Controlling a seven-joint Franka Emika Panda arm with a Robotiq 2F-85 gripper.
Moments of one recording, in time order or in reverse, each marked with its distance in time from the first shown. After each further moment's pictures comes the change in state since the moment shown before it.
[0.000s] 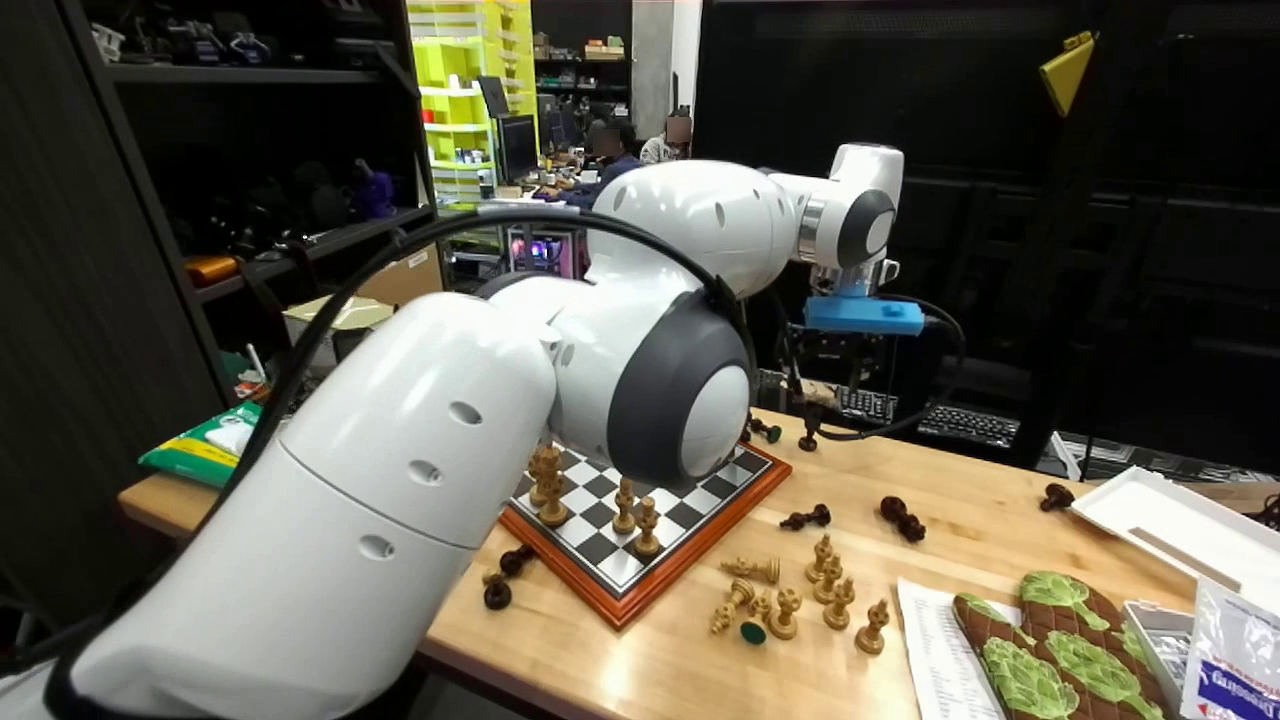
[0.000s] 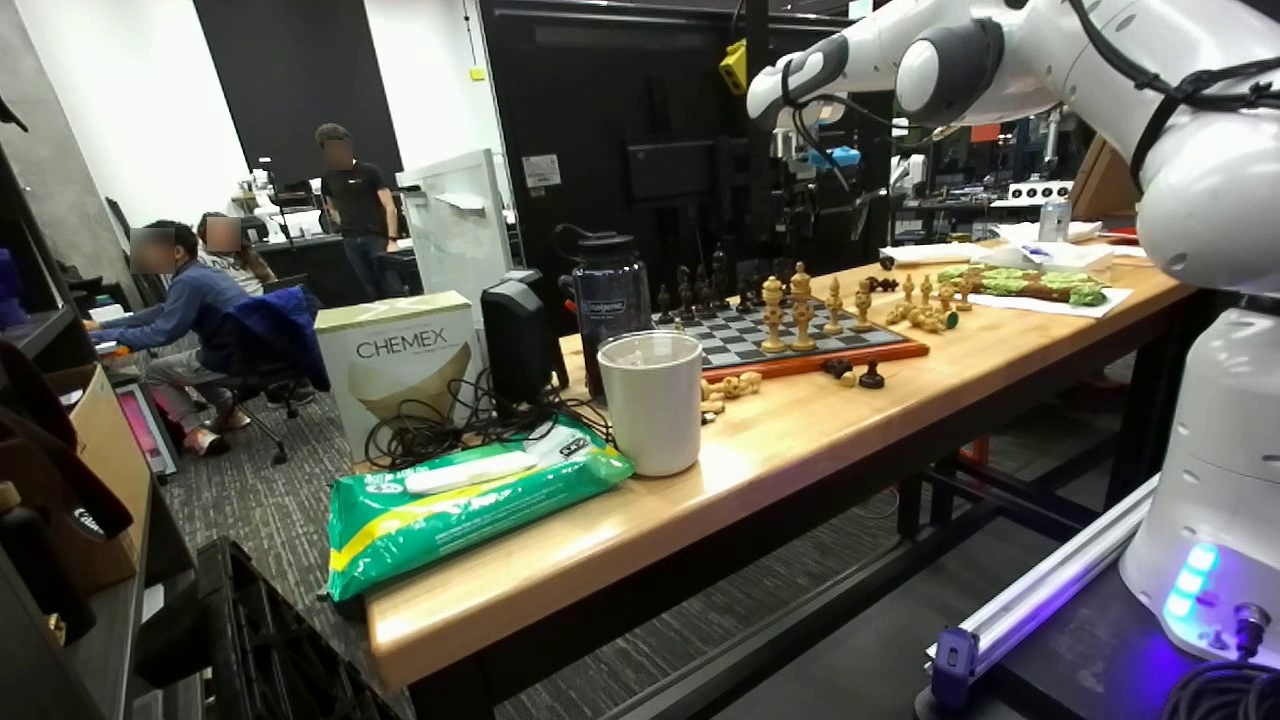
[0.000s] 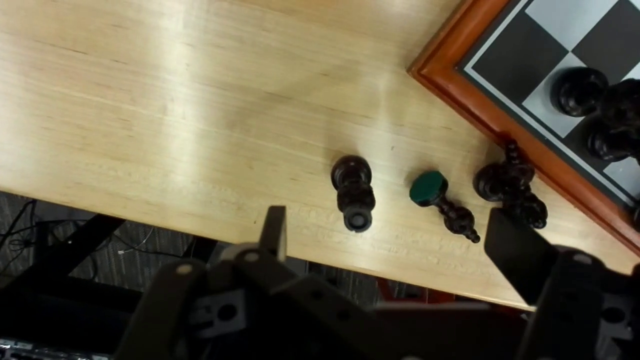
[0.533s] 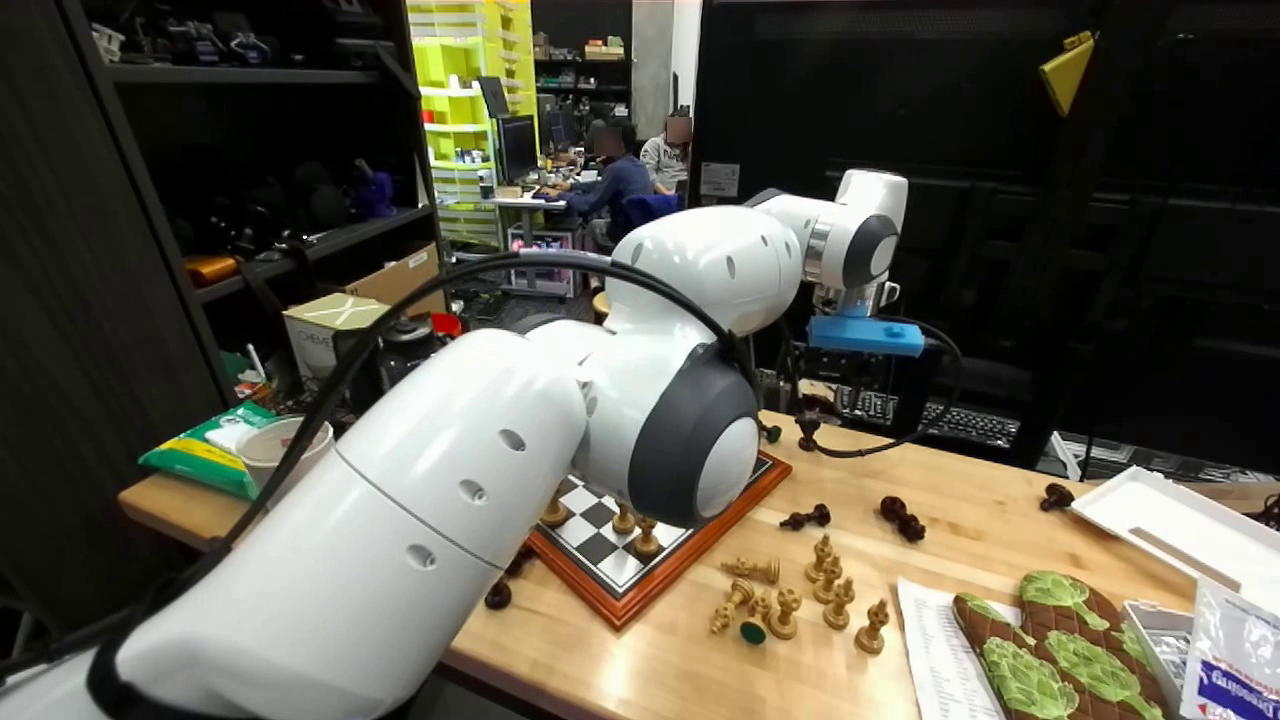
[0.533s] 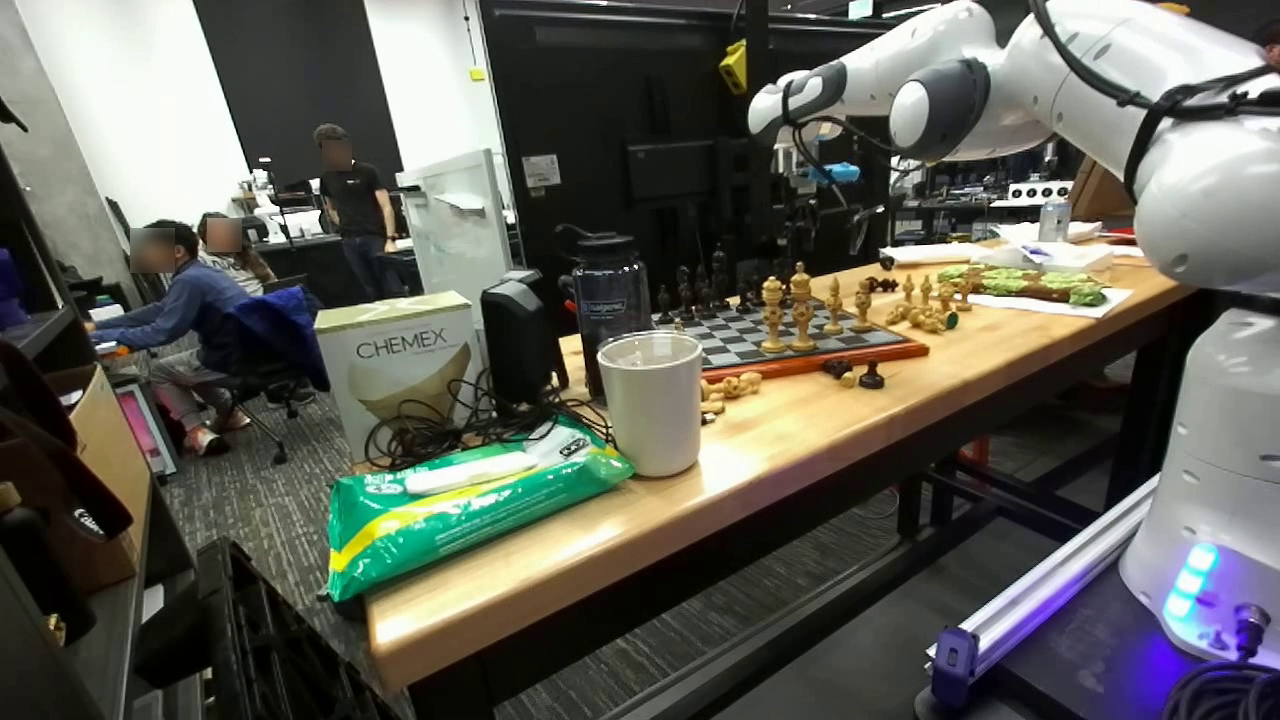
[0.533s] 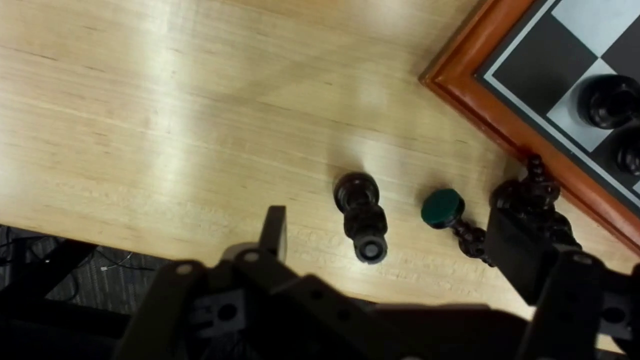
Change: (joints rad) arm -0.019 0.120 0.018 0.147 0.000 -0.066 -0.007
